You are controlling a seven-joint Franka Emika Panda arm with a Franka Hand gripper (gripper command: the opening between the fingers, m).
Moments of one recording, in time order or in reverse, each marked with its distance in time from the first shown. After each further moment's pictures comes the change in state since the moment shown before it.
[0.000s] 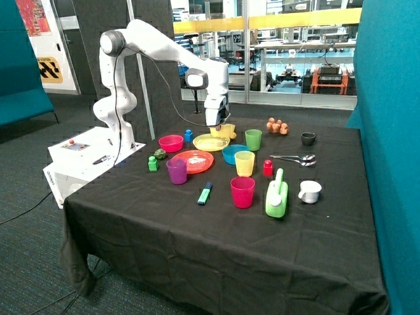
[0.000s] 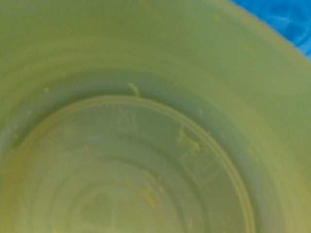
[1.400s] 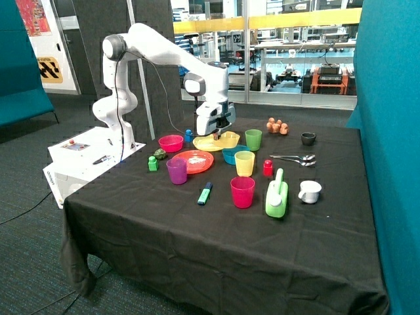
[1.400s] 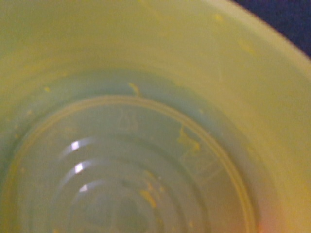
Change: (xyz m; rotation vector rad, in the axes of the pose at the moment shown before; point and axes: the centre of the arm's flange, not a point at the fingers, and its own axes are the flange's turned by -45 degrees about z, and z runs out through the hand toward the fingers) arm 0.020 0.082 0.008 0.002 -0.009 0.362
